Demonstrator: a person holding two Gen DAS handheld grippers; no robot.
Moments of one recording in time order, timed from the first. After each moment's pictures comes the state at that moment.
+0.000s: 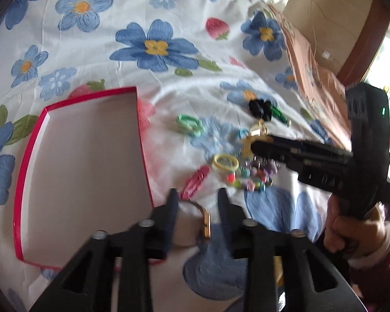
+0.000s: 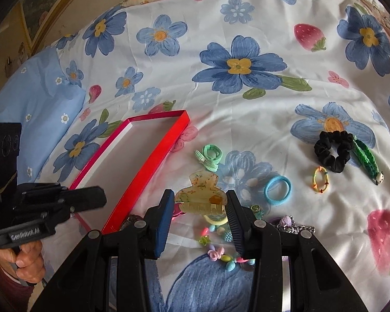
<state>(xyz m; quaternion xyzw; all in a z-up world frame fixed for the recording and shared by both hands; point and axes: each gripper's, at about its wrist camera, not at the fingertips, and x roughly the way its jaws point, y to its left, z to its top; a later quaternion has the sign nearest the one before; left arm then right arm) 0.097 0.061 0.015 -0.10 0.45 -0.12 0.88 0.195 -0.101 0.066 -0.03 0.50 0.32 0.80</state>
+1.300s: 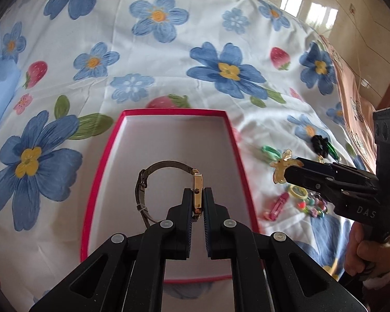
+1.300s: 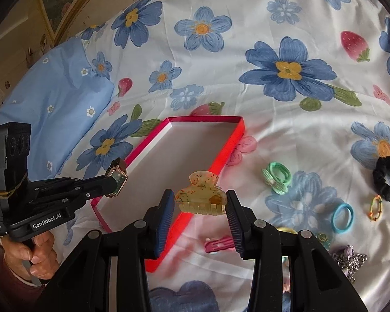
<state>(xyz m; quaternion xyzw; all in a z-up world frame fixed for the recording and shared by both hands) 0.079 0.147 0.038 -0.13 0.41 0.01 0.90 0.193 -0.008 0.065 -0.03 0.50 0.40 0.76</state>
